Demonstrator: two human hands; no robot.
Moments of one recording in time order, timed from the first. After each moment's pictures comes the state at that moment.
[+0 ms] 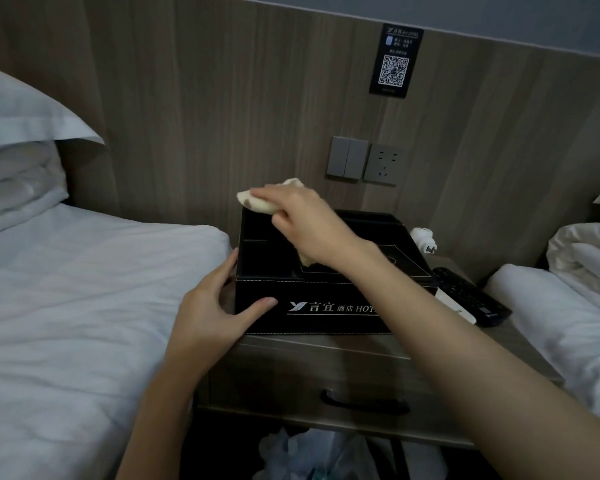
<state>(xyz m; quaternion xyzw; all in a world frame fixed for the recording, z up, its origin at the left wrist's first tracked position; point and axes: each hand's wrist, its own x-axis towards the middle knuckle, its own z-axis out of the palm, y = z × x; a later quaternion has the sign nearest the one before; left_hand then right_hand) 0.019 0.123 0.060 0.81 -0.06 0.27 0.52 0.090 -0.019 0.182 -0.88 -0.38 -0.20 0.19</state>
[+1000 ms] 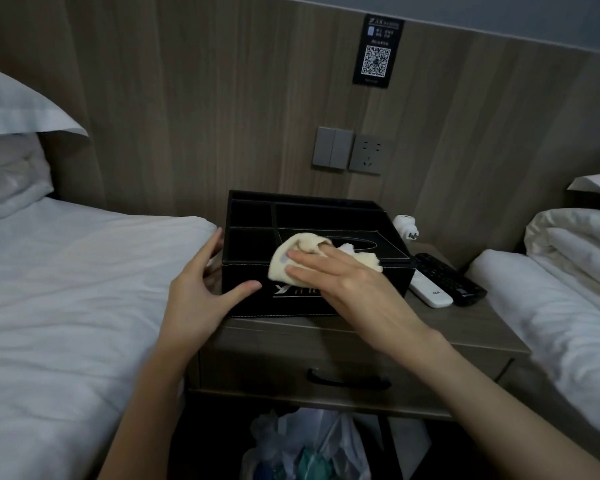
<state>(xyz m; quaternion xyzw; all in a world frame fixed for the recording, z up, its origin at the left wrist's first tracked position) 0.014 0.115 0.064 0.77 -0.04 0.25 0.59 0.022 -0.116 0.115 -0.87 -0.42 -0.26 0.09</state>
